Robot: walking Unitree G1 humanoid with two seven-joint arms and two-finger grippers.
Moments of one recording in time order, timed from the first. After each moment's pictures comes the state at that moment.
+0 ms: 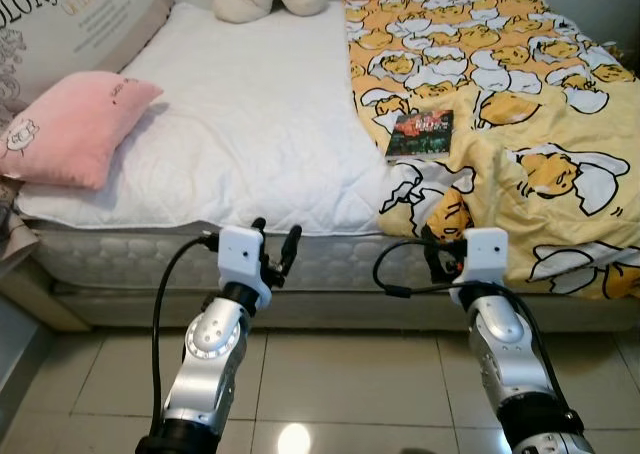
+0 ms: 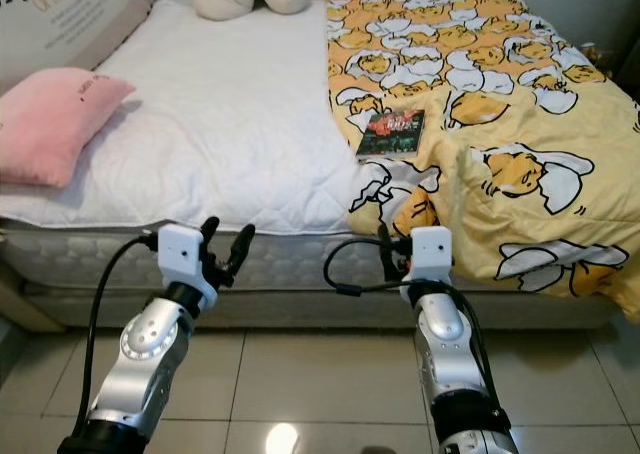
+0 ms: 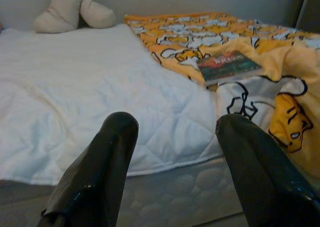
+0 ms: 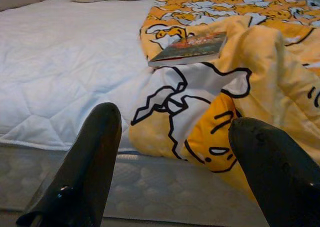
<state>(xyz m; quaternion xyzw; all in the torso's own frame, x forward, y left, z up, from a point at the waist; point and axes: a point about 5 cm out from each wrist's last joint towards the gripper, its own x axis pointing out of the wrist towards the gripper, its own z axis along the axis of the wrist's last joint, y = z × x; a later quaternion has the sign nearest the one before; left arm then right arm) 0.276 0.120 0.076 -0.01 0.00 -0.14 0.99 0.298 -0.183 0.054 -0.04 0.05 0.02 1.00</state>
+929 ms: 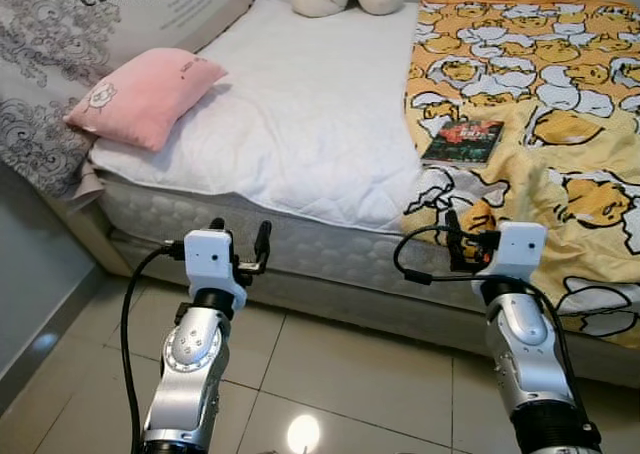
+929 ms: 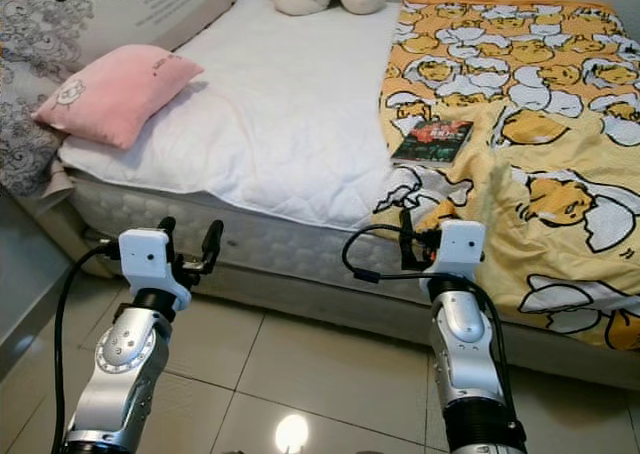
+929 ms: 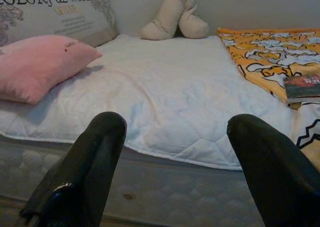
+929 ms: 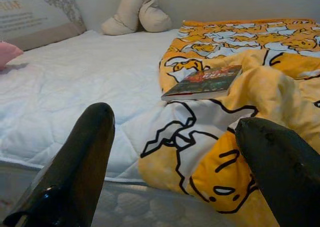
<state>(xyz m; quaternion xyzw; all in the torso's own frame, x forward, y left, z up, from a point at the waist) 0.266 0.146 0.087 -0.01 -0.02 -0.05 1.00 0.292 -0.203 0.075 -0.01 0.00 -0.03 1.00</state>
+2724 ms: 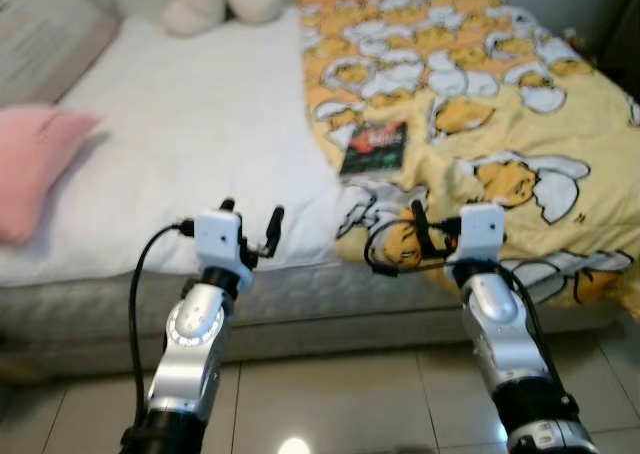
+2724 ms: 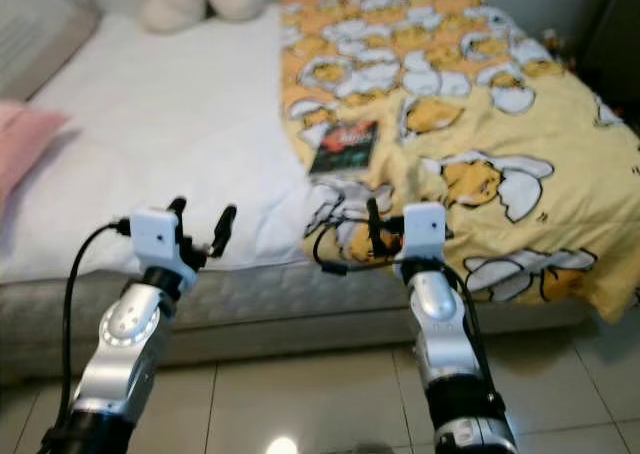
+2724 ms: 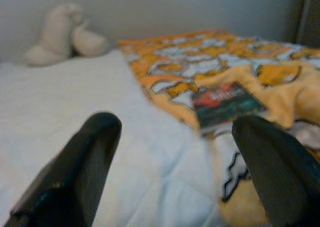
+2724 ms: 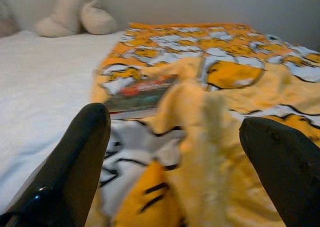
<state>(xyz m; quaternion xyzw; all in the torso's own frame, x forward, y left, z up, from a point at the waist) 0.287 0.134 0.100 -0.01 -0.04 -0.11 0.99 0.311 -0.175 0.084 -0.06 -0.01 0.03 1.00</state>
